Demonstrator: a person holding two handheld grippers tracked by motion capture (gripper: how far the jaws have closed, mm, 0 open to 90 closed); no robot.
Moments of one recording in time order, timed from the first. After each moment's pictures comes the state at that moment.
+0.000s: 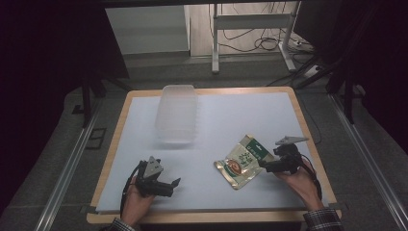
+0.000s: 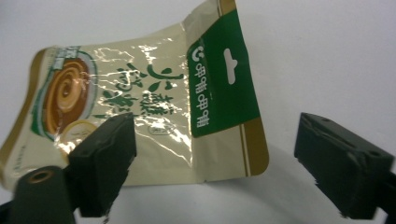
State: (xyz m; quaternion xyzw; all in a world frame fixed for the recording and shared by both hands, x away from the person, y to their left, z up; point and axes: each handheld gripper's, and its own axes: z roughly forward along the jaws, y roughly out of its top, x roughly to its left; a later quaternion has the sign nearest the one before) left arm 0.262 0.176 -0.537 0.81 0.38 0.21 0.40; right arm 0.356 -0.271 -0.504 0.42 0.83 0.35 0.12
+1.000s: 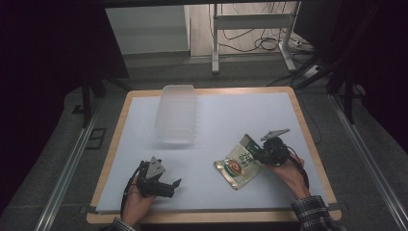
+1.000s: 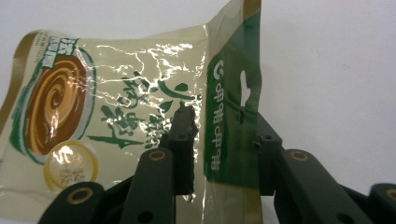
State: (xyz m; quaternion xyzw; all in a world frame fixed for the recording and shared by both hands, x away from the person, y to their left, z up) left arm 0.262 0.173 -0.538 0.82 0.37 0.21 0.38; right arm 0.383 -0.237 -0.506 0.37 0.87 0.30 0.11
